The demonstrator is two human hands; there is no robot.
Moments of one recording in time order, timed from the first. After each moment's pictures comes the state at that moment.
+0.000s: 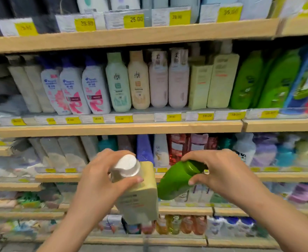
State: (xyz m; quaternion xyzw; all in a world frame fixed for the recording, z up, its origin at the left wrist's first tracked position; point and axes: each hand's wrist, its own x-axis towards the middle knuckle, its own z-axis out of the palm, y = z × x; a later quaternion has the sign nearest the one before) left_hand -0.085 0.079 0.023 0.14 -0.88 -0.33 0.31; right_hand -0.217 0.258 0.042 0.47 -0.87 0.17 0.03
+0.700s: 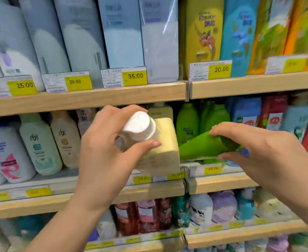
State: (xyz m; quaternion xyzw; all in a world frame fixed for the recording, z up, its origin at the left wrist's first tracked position) left_hand -0.319 0.194 0.144 -0.07 -0.82 -0.23 0.52; right_hand -0.412 0.399 0.136 0.45 -0.76 0.18 0.43
